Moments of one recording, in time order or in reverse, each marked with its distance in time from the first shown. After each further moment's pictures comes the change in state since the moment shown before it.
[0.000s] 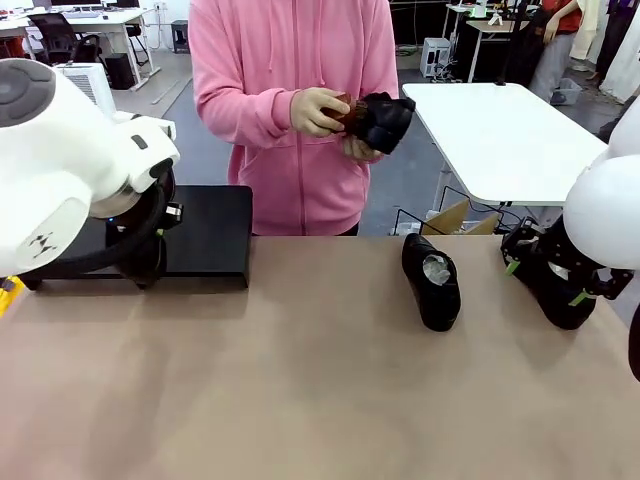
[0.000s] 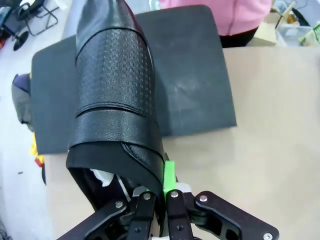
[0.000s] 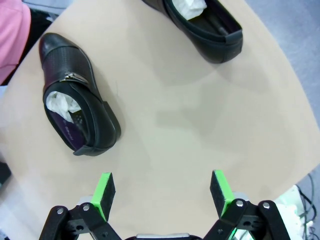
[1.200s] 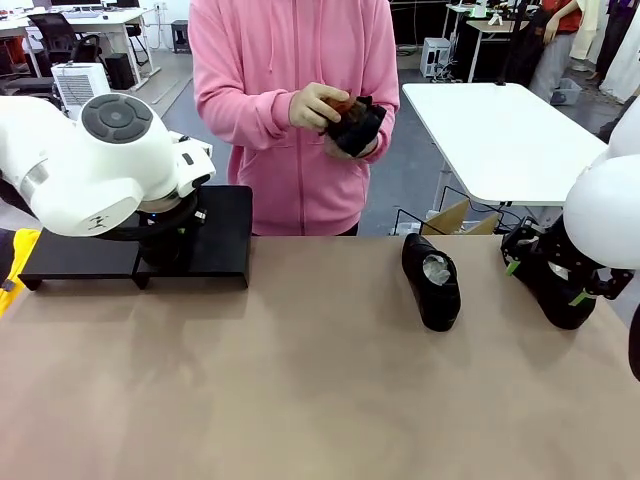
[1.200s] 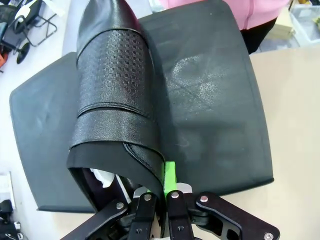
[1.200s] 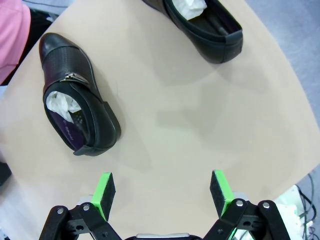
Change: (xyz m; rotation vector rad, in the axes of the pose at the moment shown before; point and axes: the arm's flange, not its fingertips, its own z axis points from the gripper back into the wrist) left arm 0.045 -0.010 -0.117 0.064 0.055 -0.116; right arm 0.000 0.000 0.000 0.000 -0.001 0.000
